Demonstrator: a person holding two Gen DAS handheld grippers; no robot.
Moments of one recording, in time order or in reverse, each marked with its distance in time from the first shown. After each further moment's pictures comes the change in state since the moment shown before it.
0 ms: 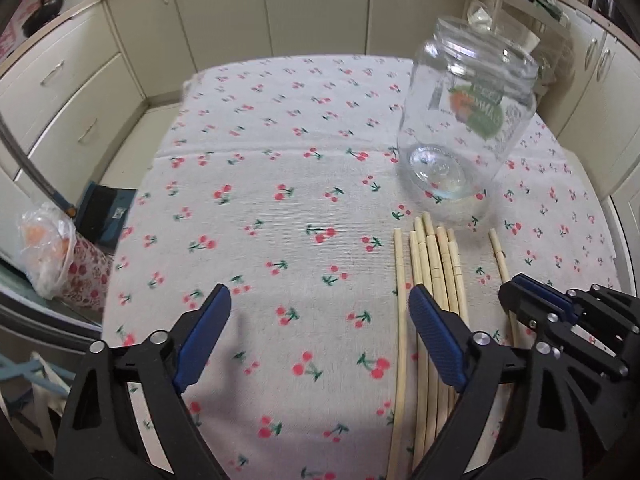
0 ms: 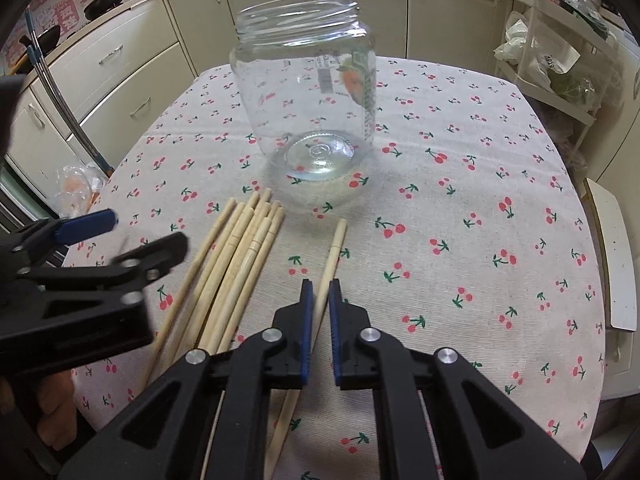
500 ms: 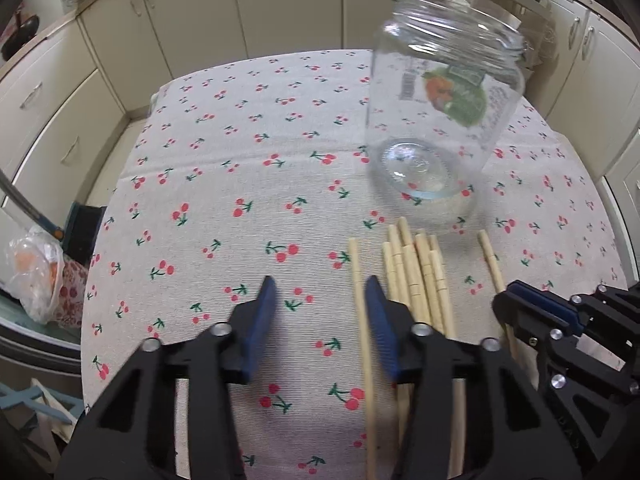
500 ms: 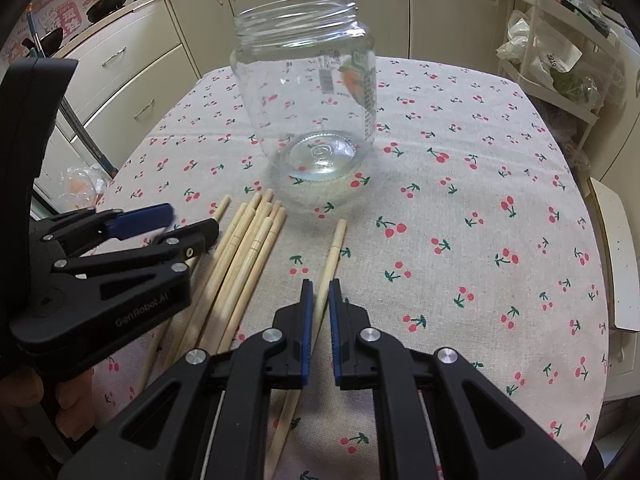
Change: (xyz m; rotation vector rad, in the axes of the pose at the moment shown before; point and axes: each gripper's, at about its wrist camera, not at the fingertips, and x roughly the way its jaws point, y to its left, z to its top) left arm 0.015 -0.017 0.007 0.080 -0.011 -0.023; right arm 0.001 -0.002 0.001 0.002 0.002 0.020
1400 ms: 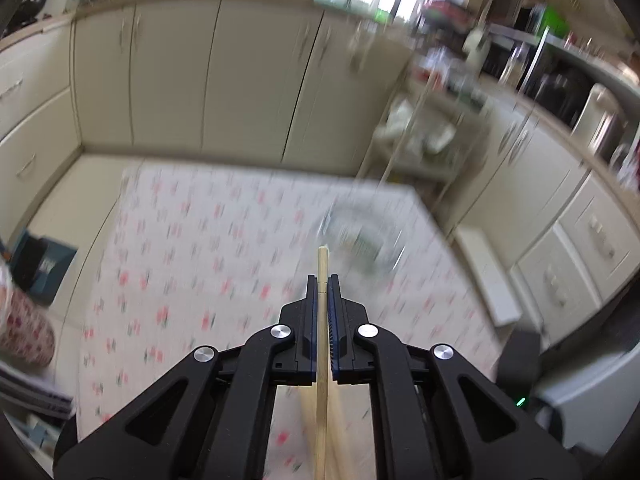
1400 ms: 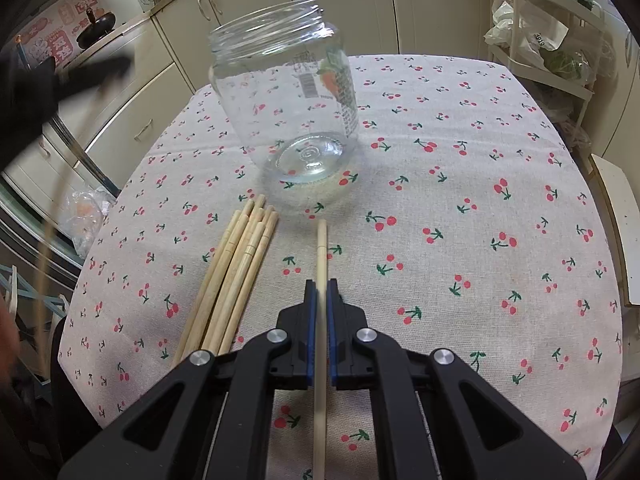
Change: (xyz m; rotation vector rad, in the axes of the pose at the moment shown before) left arm -0.102 0.029 0.054 -0.130 -0.322 -0.336; right arm -0.002 -0.012 -0.006 0.087 -0.028 0.045
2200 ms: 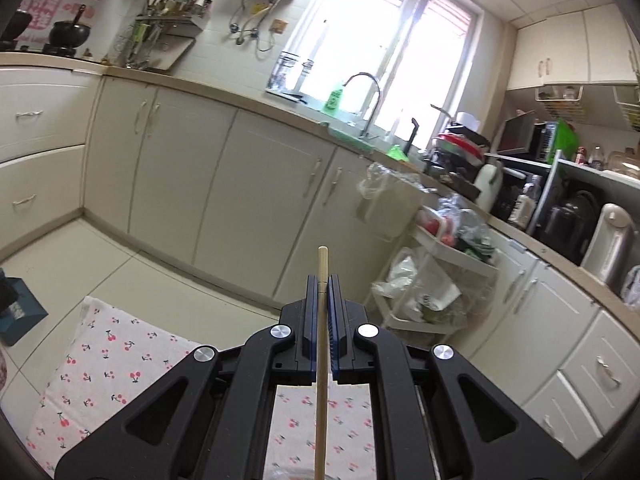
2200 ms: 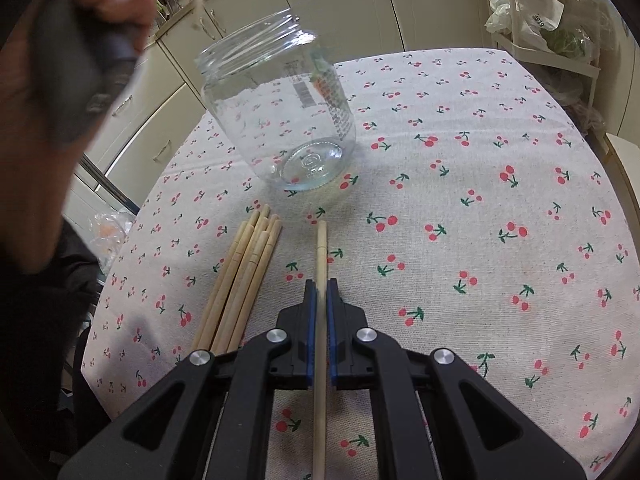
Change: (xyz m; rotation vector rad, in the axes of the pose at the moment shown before) left arm 0.053 -0.027 0.119 -0.139 -0.449 0.043; right arm 0.000 -0.019 -0.003 0.069 -0.031 0.117
